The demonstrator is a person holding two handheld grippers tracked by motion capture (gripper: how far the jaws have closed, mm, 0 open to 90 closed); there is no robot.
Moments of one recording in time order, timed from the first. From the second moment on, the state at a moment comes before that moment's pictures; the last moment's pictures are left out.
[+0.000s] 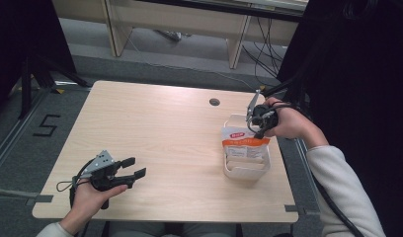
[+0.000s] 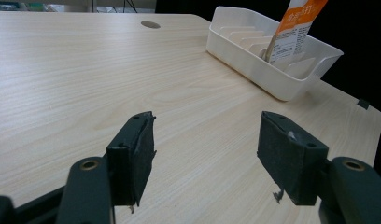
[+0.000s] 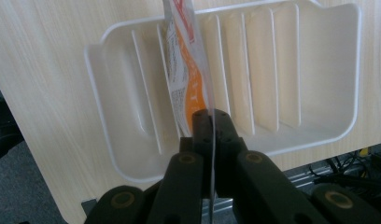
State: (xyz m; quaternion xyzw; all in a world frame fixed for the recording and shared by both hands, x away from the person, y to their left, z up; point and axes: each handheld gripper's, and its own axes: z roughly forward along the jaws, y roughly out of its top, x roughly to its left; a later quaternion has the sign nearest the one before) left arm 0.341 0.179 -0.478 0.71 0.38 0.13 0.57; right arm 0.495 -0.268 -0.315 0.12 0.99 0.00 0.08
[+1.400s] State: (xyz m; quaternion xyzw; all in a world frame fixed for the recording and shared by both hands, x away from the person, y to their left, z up) left arm 0.339 0.177 -0.477 0.72 0.38 0.13 0.57; right arm 0.487 -0.271 -0.301 0.16 0.98 0.08 0.09
